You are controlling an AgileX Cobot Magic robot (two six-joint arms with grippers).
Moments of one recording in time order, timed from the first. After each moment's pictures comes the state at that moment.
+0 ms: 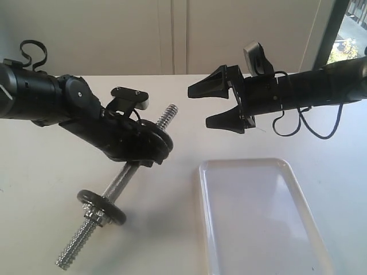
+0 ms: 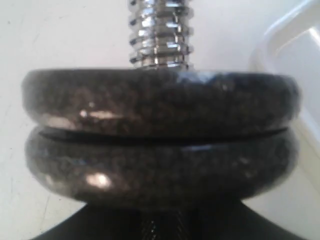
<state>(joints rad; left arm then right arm) -0.54 1.84 -1.15 -0.52 0.42 0.46 0.08 2.08 -1.33 1.46 1.21 -0.98</state>
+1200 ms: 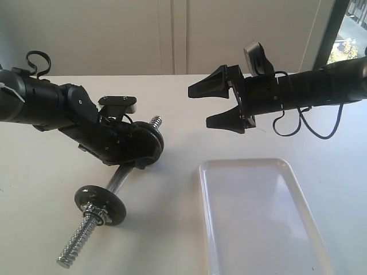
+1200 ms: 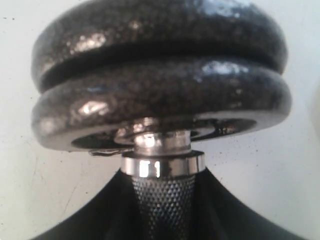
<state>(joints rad) -0.50 1.91 -1.15 -0.49 0.39 0.27 0.08 2.08 -1.33 1.46 1.21 -0.98</state>
